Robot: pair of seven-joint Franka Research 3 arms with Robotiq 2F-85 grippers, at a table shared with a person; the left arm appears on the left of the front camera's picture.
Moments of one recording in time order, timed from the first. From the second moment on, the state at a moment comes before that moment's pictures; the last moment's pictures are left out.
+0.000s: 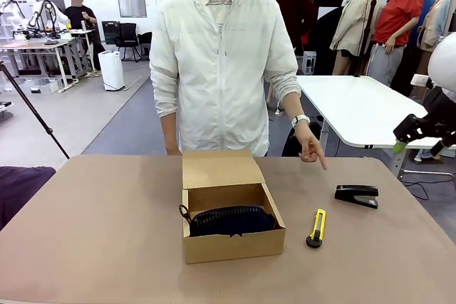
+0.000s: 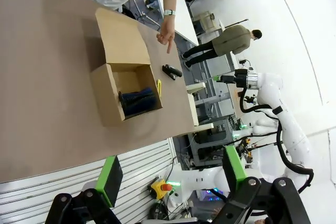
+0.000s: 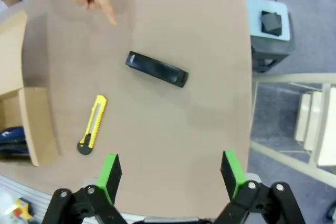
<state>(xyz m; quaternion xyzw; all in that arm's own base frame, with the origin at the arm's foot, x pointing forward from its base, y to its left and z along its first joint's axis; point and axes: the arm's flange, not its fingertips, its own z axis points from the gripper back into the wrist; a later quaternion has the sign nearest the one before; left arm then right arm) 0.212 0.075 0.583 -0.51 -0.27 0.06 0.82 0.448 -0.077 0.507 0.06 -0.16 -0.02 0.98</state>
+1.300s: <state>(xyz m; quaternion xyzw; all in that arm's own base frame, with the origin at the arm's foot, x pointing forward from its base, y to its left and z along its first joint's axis) 0.212 0.075 0.583 -0.51 -0.27 0.06 0.82 0.542 -0.017 0.398 0.03 -0.02 0.01 1.00</state>
